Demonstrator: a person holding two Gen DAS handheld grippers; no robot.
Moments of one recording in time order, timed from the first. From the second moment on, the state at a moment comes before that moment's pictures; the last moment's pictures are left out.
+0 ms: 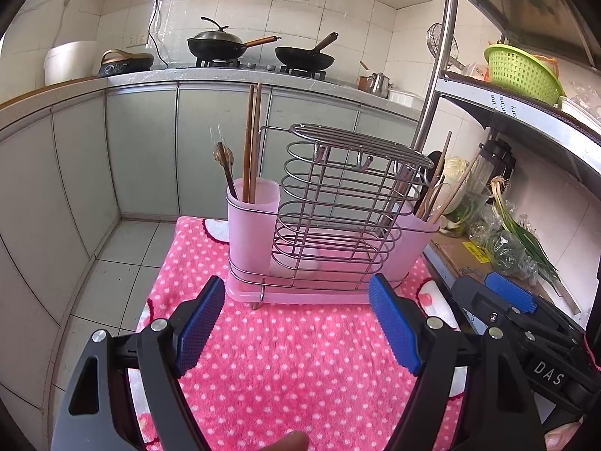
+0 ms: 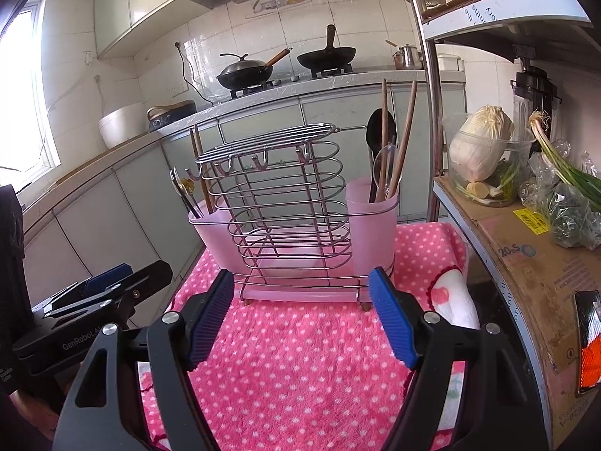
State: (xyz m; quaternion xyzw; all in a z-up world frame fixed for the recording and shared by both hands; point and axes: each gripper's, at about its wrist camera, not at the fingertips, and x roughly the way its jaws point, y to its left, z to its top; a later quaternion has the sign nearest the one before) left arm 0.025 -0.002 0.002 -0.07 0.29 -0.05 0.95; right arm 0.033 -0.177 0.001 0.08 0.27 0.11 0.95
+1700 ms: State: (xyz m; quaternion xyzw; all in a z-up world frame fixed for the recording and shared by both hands) left arm 0.019 -0.002 0.007 -0.06 0.28 -0.06 0.96; right arm 0.033 -0.177 0.003 0.07 0.27 0.10 0.96
